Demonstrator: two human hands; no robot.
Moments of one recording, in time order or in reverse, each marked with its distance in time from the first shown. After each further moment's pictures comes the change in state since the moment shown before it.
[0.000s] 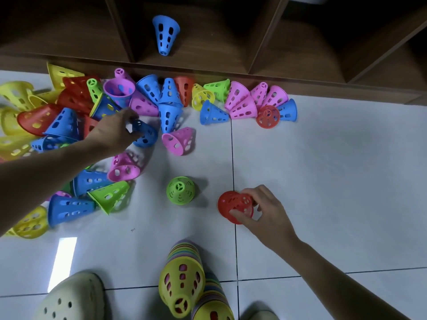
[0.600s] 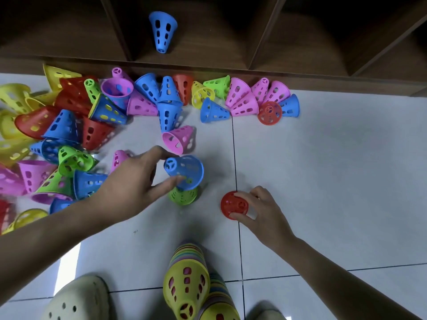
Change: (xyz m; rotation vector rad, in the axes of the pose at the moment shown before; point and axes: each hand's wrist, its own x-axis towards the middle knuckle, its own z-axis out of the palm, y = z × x) left_hand -0.119 0.076 -0.004 -0.147 0.026 0.394; right_hand 0.003 0.021 0.021 -0.153 -0.040 -0.080
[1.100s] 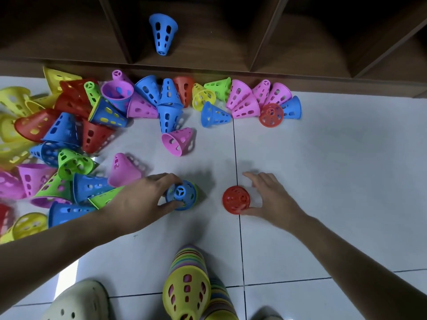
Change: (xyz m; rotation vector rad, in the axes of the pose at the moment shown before) left_hand -0.014 -0.021 0.035 0.107 -0.165 0.087; right_hand 0.045 0.024 -0.027 -0.088 -0.207 -0.003
